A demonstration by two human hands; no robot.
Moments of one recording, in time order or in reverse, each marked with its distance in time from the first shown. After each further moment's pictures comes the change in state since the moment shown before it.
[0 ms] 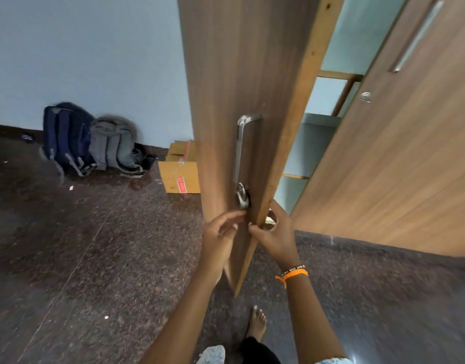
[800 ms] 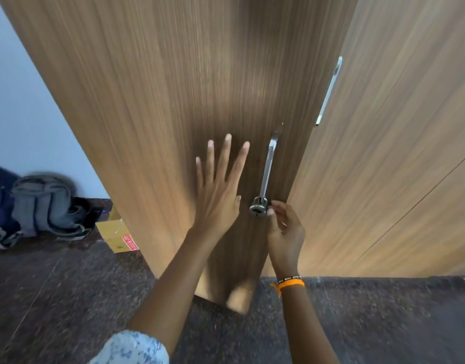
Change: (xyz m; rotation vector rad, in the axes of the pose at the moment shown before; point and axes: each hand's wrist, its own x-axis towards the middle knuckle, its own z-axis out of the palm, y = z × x) left_hand 0.223 0.136 0.193 1.100 0.098 0.867; right_hand 0.189 0.036 -0.158 0.005 0.619 -0.031
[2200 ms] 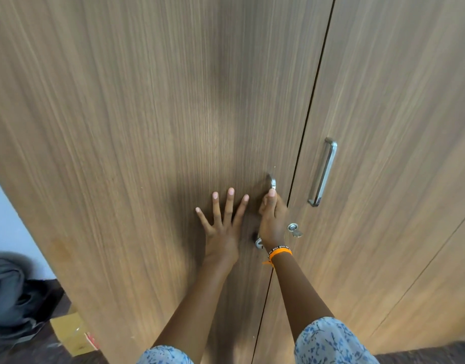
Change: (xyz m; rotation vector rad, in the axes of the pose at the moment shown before) left_hand 0.137 -0.041 0.124 0.289 0.035 0.004; right_hand 0.201 -0.038 0.104 0.207 0.004 -0.259
